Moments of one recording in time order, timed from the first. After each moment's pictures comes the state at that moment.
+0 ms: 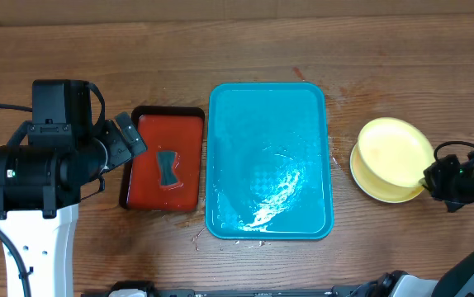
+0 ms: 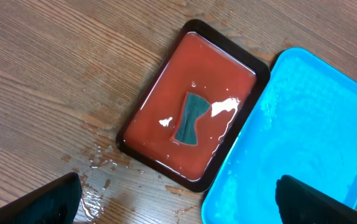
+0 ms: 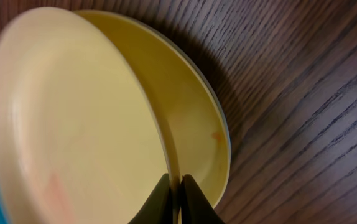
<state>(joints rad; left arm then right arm) -0.01 1.25 1.62 -1.45 -0.09 -0.52 -0.61 1.48 0.92 -0.86 -0.32 0.46</state>
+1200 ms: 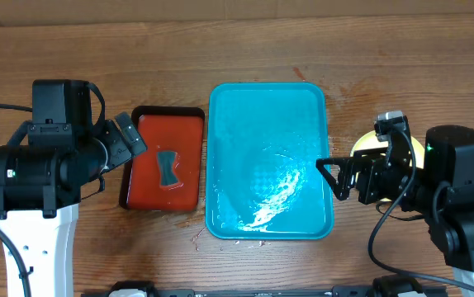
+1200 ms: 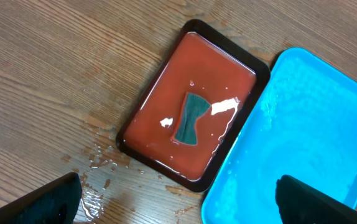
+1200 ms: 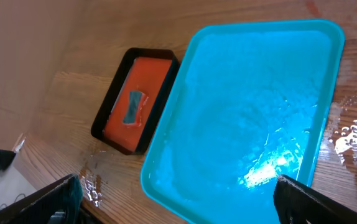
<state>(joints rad) -0.01 1.25 1.62 -1.45 -0.09 -0.52 0.15 0.91 1.13 -0.98 -0.55 0.21</state>
